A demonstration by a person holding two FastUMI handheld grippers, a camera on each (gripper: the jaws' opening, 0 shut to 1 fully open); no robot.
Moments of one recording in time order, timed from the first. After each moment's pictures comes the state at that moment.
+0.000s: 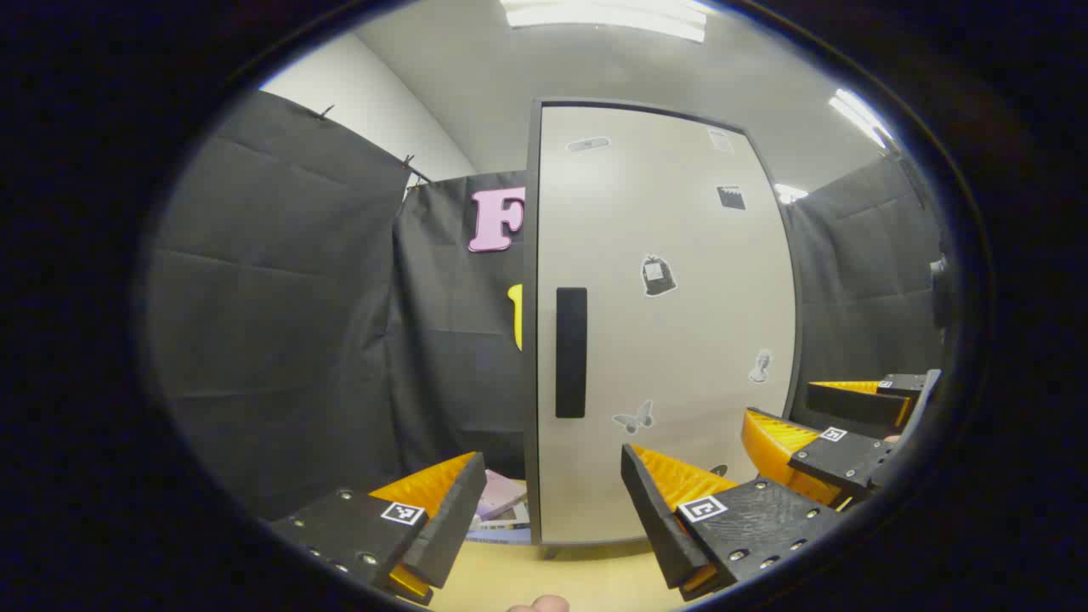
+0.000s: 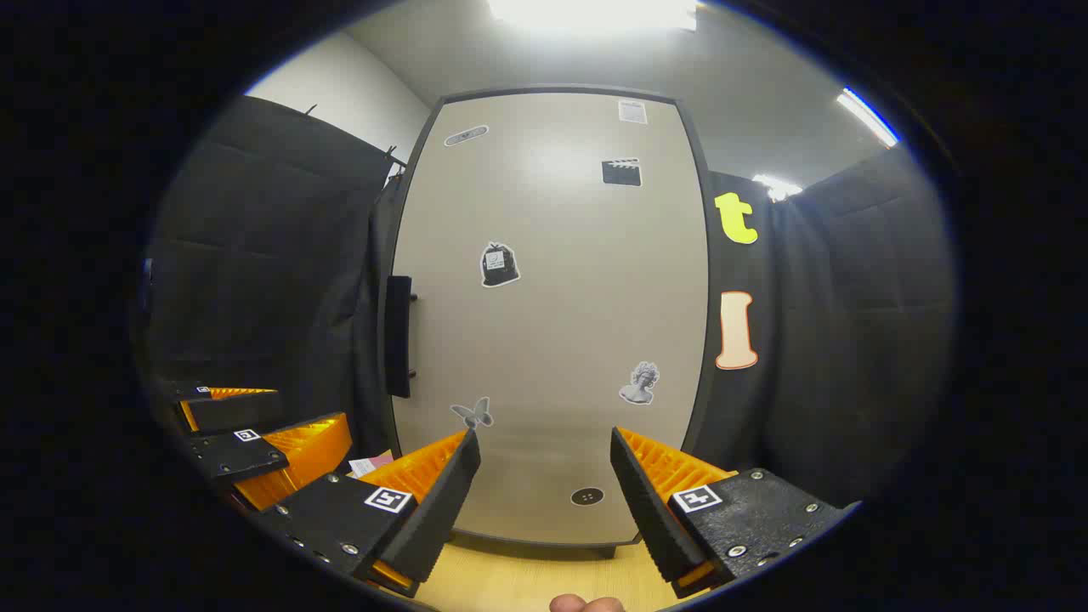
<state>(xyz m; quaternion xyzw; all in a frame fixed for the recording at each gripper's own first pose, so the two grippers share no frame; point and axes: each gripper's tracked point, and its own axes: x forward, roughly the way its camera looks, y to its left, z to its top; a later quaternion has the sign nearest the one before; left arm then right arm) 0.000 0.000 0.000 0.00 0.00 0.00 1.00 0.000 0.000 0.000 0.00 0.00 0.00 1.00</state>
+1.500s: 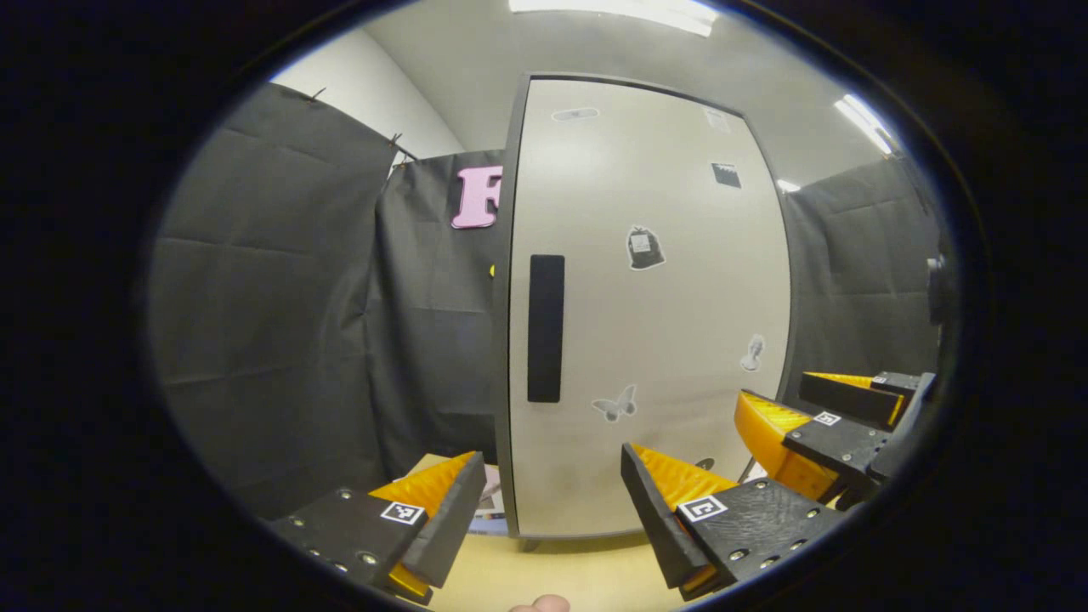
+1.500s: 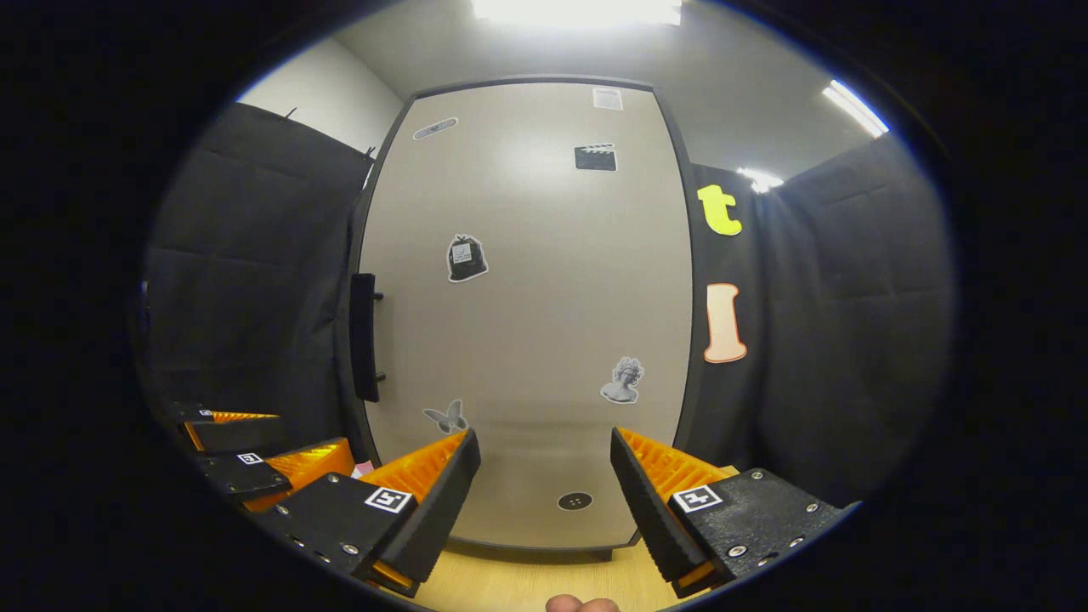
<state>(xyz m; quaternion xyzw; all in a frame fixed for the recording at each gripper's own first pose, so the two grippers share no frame) 0.023 -0.022 -0.021 0.00 0.03 -0.03 1.00 0.026 -0.021 -0.001 0.01 0.00 -0.03 1.00</state>
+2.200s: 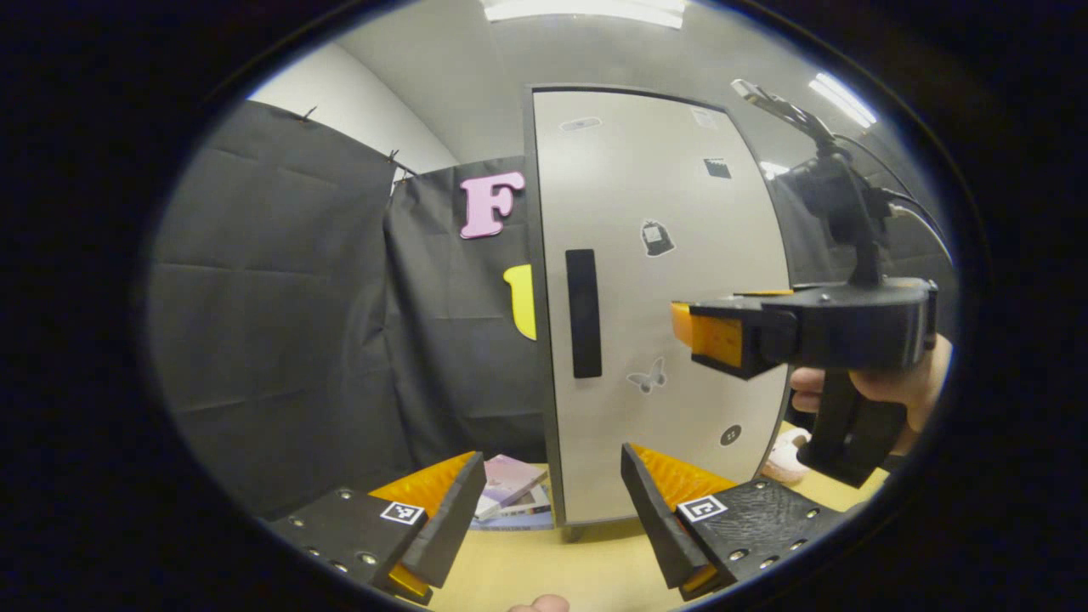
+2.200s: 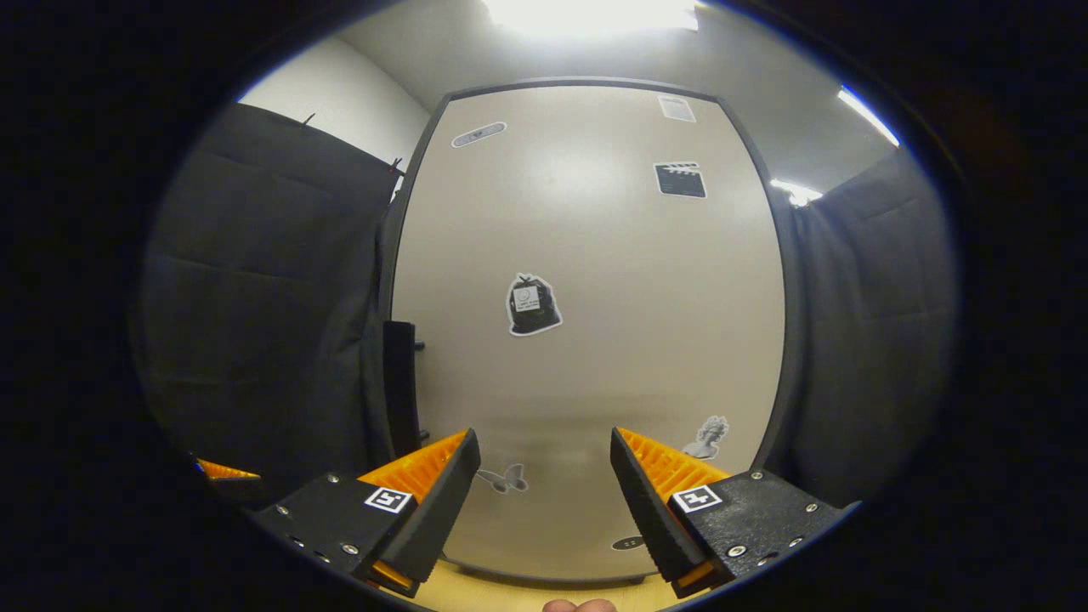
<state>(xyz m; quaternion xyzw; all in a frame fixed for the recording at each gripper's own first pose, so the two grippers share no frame) -0.025 0.032 -0.039 0.04 0.03 -0.01 1.00 0.075 0.047 0.052 0.01 -0.03 0.03 1.00</state>
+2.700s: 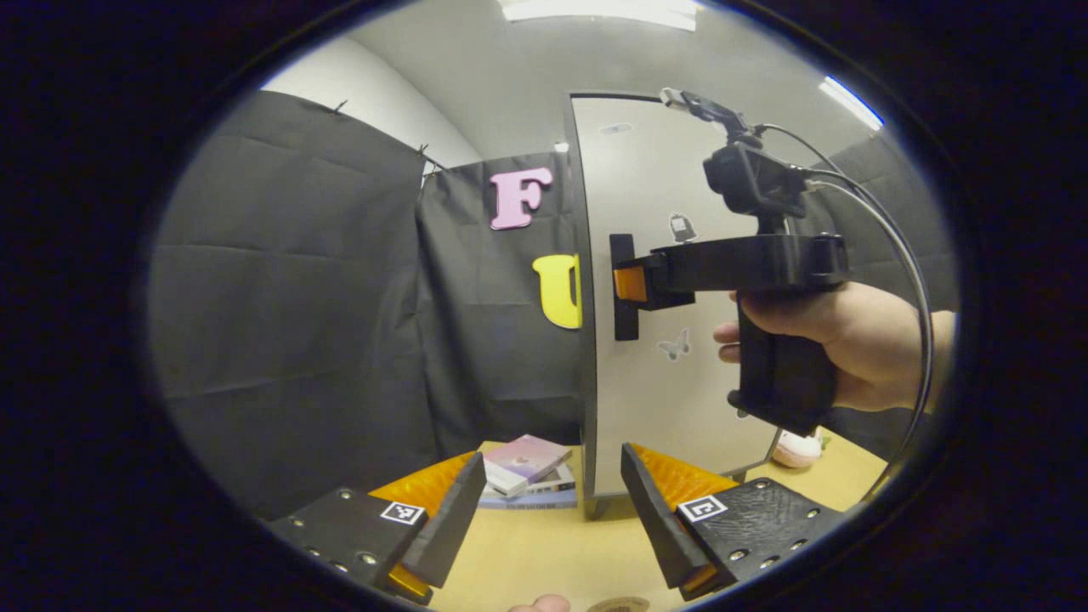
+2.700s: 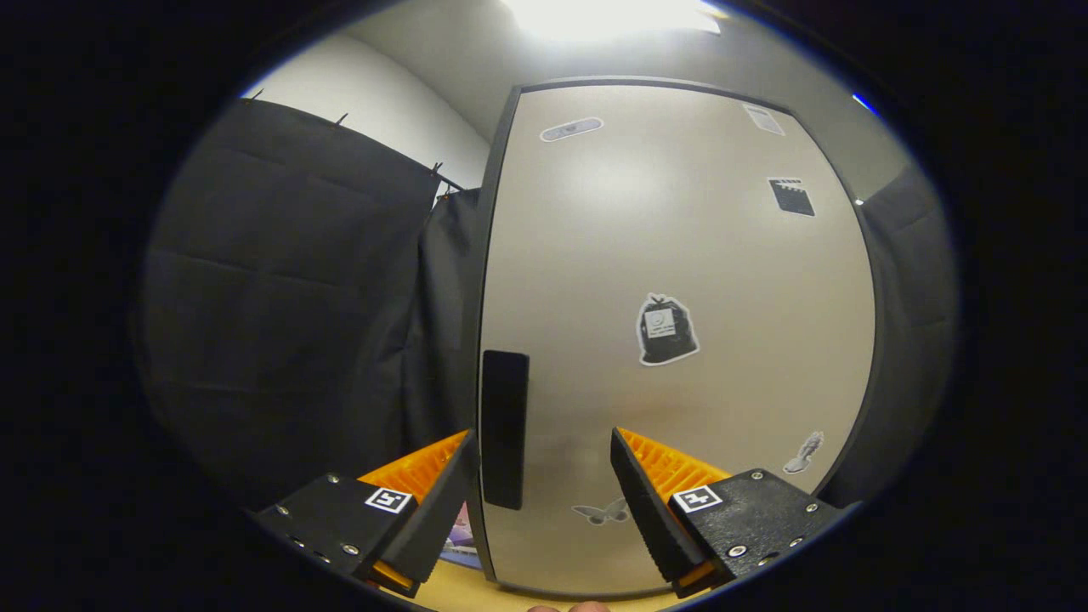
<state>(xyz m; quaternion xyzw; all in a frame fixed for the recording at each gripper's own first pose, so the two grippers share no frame) -0.088 0.075 -0.072 0.02 0.04 0.03 1.00 0.107 0.131 0.060 -0.01 -0.04 0.08 1.00</state>
